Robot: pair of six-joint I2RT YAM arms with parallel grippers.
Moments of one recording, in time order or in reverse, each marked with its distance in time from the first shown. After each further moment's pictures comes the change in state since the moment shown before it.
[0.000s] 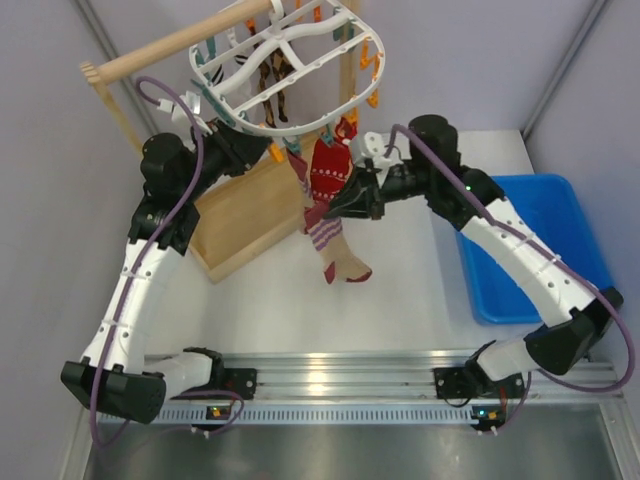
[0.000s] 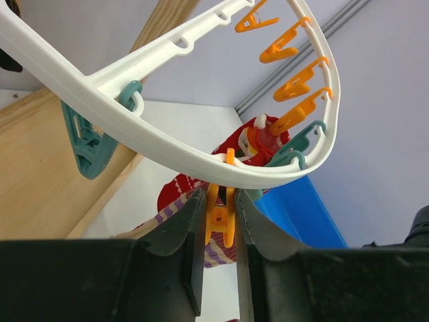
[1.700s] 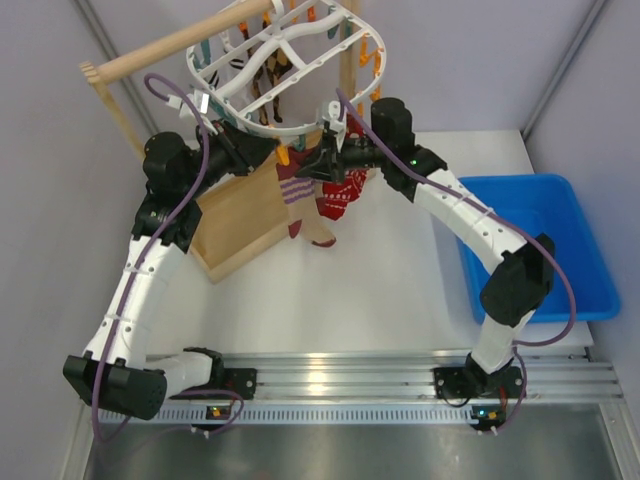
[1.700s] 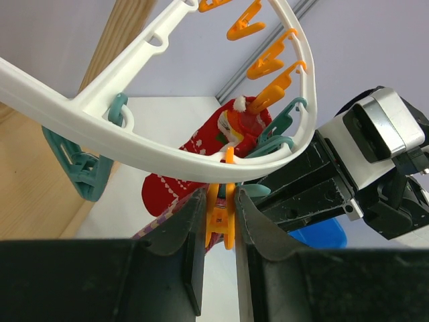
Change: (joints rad) left arm 0.002 0.019 -0.014 0.065 0.119 0.017; right arm -0.002 0.363 0.155 0.313 0.171 0.138
